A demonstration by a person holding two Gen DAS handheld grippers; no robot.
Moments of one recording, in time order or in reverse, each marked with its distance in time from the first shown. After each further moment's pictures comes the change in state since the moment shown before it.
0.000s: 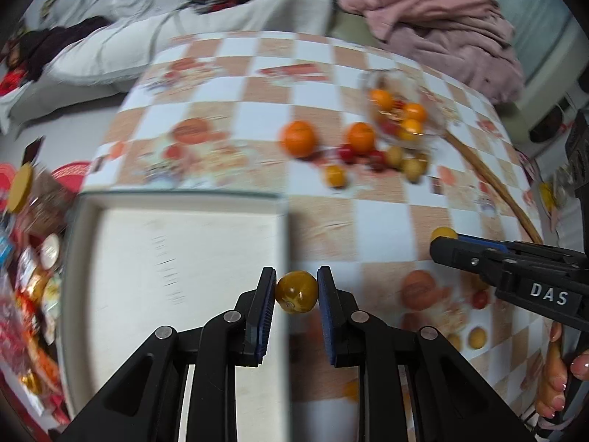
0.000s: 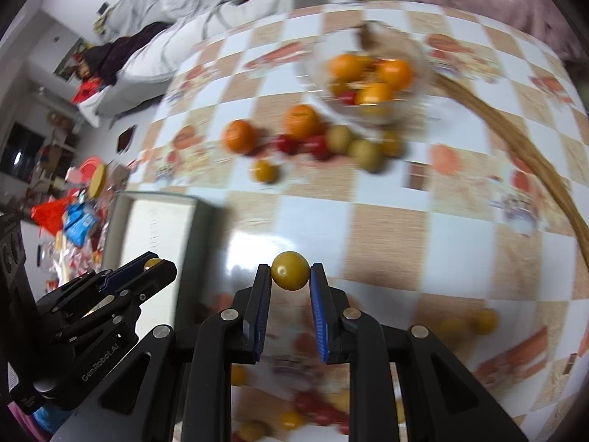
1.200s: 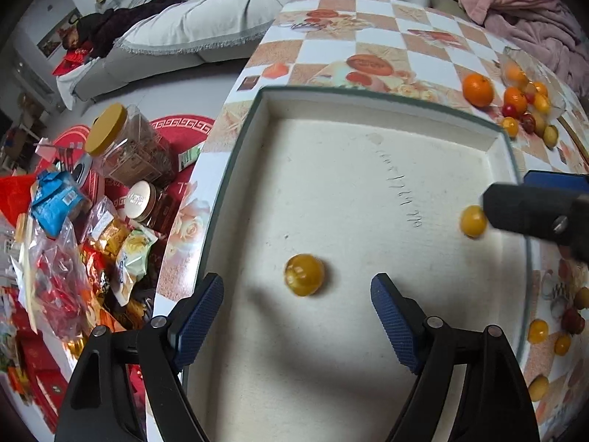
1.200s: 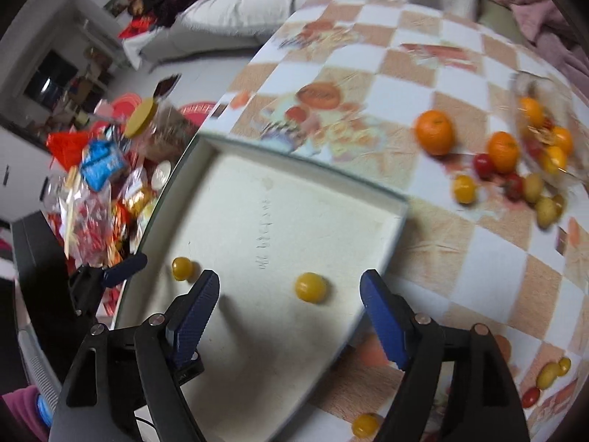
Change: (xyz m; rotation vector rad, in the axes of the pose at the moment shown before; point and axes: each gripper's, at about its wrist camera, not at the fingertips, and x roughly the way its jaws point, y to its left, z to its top) left arm 0.014 0.110 -0.052 -0.047 0.057 0.278; right arm 0.058 0.129 -0.002 -0.231 0.046 0.019
